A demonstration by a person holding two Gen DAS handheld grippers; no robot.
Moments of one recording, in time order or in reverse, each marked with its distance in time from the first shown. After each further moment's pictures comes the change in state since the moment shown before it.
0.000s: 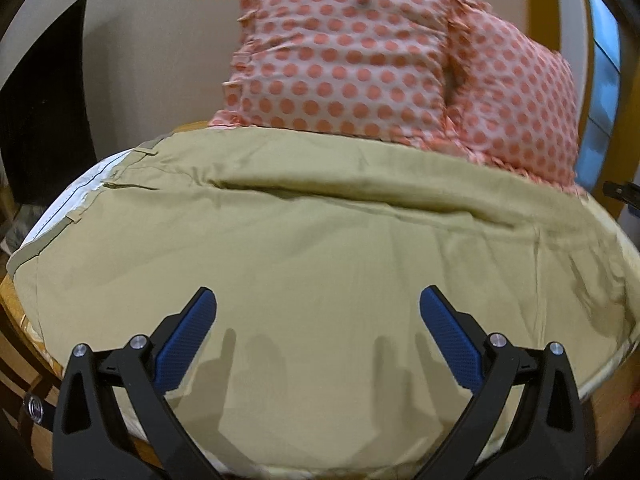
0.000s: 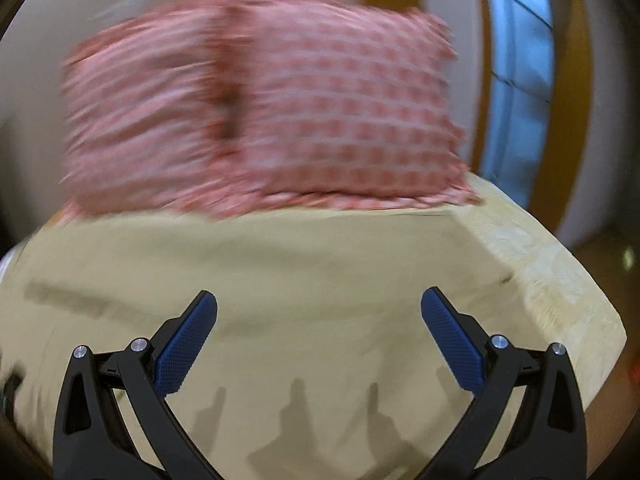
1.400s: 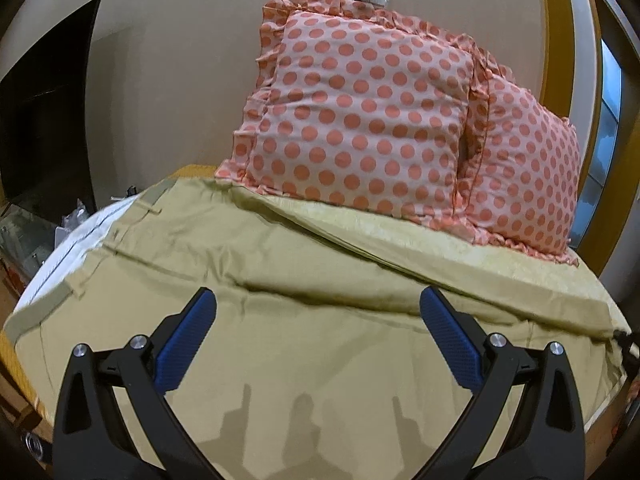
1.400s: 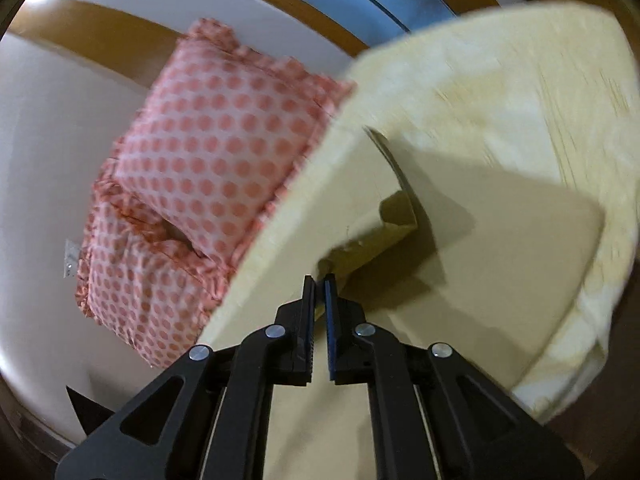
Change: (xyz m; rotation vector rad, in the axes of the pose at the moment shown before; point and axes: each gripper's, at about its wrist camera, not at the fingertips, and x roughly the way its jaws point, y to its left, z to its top) left arm 0.000 0.040 0.079 -0.063 -0.126 -0.054; right arm 0.003 -0.175 -0.117 0.834 0.035 0.379
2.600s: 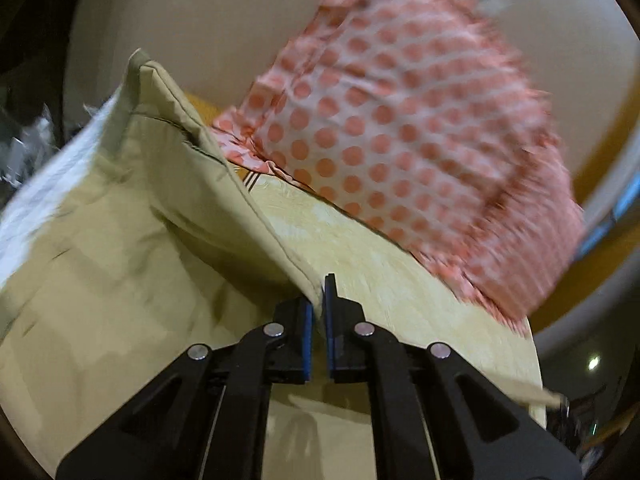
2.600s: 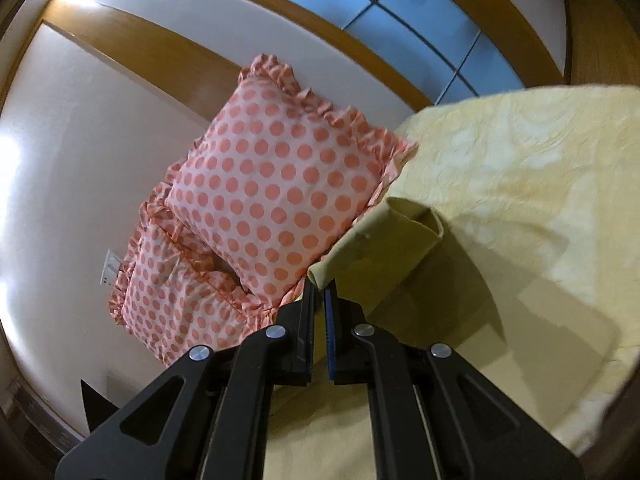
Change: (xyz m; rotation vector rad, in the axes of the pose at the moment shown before) left arm 0.049 0.080 0.052 -0.320 0.214 -0.169; right arm -0.046 0.021 0.022 -0.162 -0.165 0.158
